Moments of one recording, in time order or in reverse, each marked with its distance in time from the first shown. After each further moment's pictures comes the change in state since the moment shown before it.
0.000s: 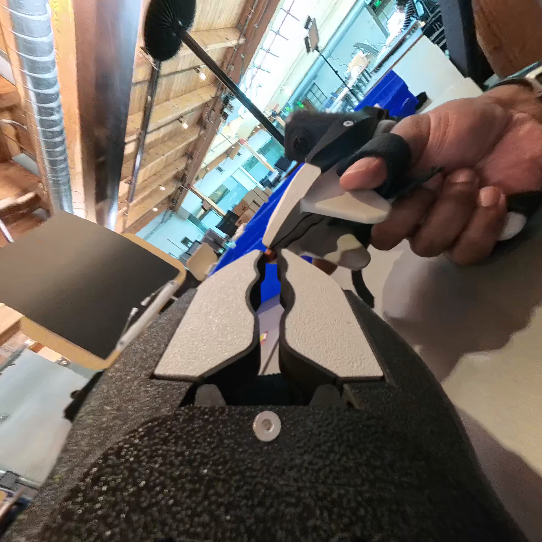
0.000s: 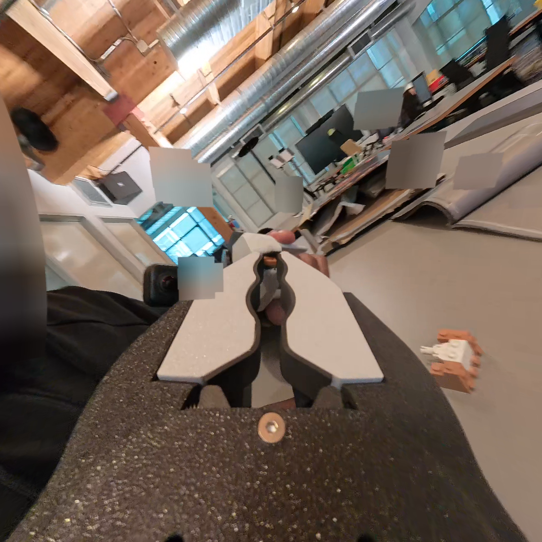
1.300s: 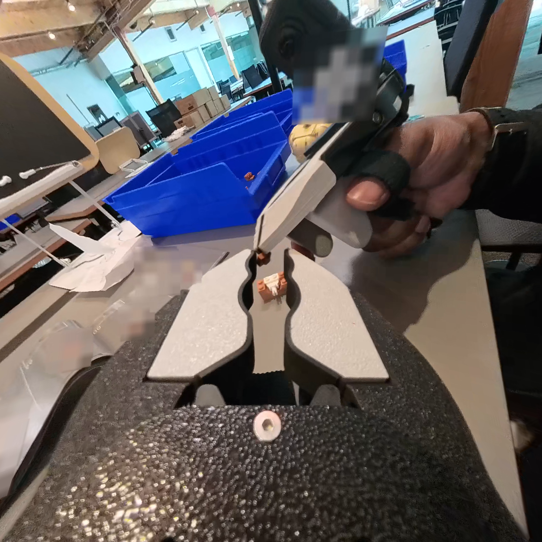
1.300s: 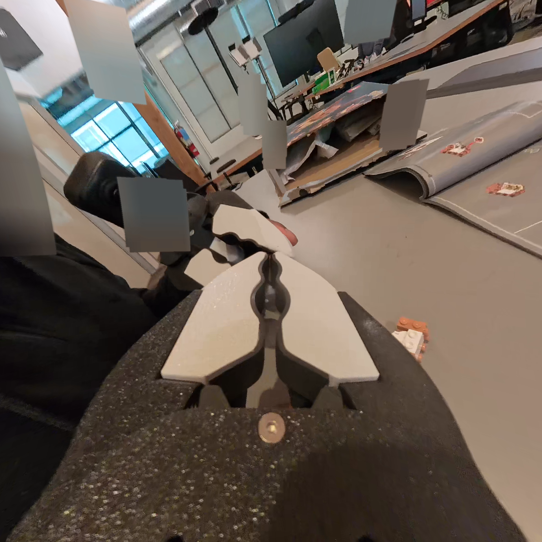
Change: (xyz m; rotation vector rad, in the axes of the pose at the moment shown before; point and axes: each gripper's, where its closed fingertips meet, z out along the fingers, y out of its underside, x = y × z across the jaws) left arm 0.021 0.029 -0.013 -0.257 0.107 -0.470; right arm 0.018 0.026 0.009 -0.302 0.128 -0.196
